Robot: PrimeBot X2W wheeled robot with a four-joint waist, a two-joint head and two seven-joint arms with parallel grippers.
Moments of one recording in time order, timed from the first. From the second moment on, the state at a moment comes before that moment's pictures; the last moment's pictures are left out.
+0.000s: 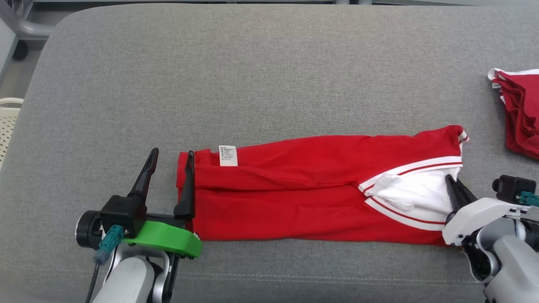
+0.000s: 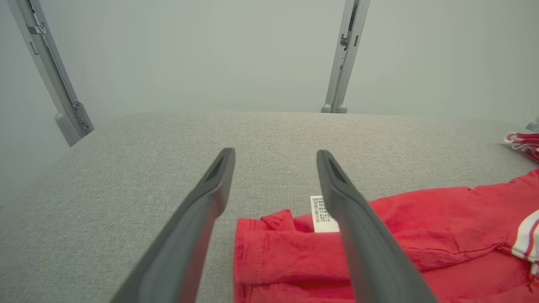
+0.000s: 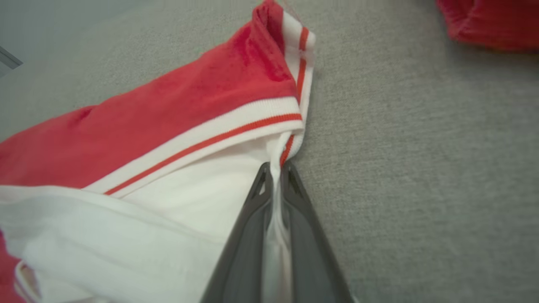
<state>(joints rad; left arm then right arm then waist) -0.24 0.25 -0.42 0.17 -0.44 0.12 -0.26 -0.36 -0.32 0.23 0.71 0.67 0.13 -0.16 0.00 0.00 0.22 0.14</state>
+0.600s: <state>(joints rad) -0.24 0.24 -0.37 0.16 -0.41 0.10 -0.26 -0.41 -0.33 0.22 0.54 0.65 0.13 -0.24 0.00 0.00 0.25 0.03</state>
